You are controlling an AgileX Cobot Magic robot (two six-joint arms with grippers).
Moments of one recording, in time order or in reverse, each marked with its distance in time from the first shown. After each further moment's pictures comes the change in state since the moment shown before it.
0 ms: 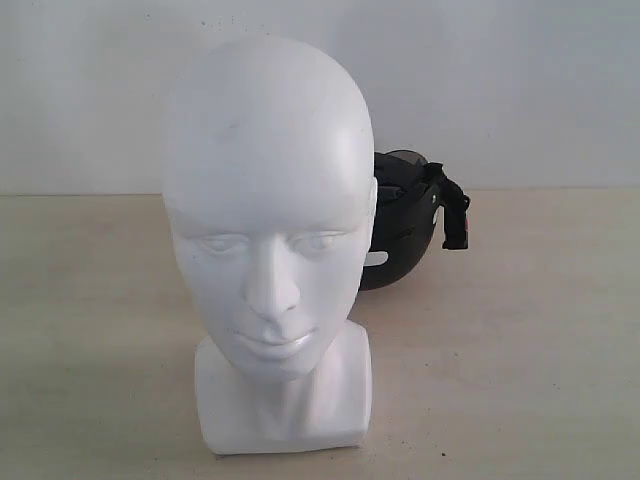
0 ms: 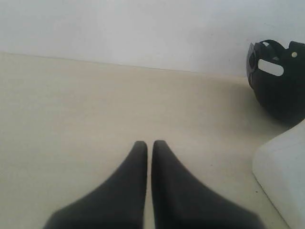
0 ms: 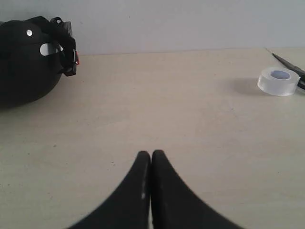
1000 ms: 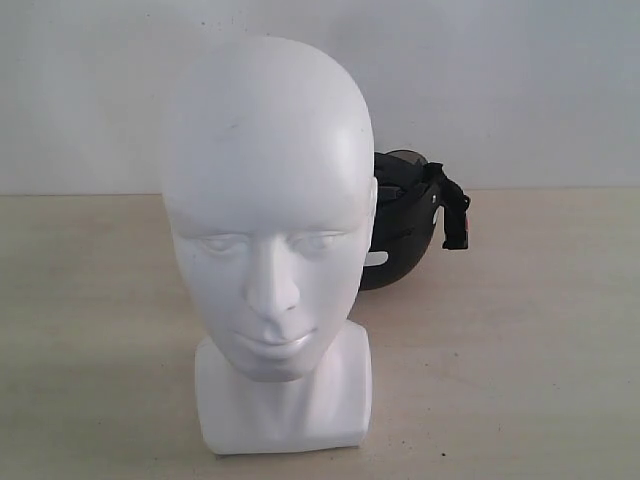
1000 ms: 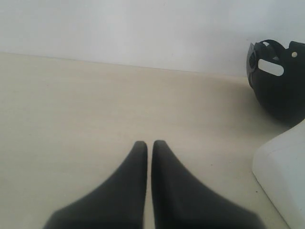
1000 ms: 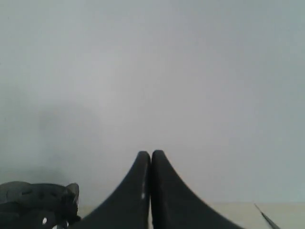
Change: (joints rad) left arm 0.000 0.000 0.000 0.000 0.001 0.000; right arm -0.002 0.236 -0.399 -0.018 -0.282 -0.007
